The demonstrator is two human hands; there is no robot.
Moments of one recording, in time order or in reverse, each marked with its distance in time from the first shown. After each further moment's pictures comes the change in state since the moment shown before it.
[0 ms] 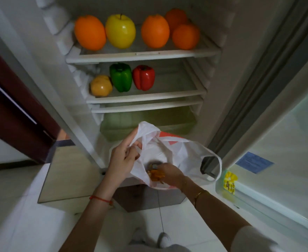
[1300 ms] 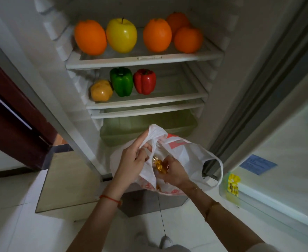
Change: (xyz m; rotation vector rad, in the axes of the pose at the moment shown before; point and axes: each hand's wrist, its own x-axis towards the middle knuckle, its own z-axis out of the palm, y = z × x) left_hand 0.017 0.005 0.010 -0.030 -0.132 -0.038; right_hand -0.013 -0.017 -0.018 0.272 0.383 0.017
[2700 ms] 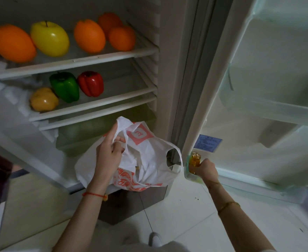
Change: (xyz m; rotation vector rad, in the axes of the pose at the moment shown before) left_hand 0.012 0.017 0.052 0.076 0.061 0.036; right_hand -0.097 0.145 -0.101 0.042 0.341 0.846
